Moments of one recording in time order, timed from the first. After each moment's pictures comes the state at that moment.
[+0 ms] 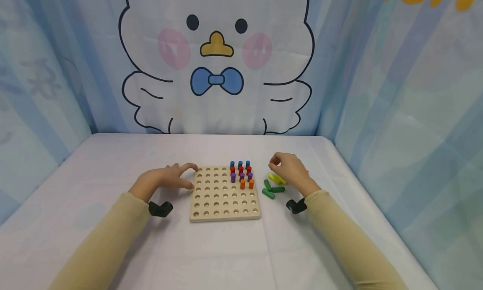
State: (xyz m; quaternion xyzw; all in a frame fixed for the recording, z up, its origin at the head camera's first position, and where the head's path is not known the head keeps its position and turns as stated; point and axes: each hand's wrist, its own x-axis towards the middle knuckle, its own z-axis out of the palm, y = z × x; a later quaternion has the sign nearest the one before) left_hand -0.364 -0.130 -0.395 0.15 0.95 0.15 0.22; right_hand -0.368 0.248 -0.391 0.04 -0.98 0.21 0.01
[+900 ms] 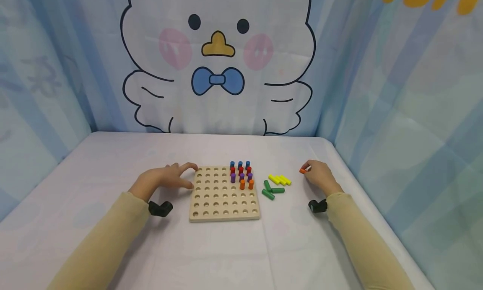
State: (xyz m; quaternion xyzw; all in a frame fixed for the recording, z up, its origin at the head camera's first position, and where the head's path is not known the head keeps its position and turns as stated) left_hand -0.366 -0.131 -0.397 0.14 0.96 0.14 0.22; right_hand -0.380 0.344 -0.418 -0.04 -0.98 0.21 -0.01
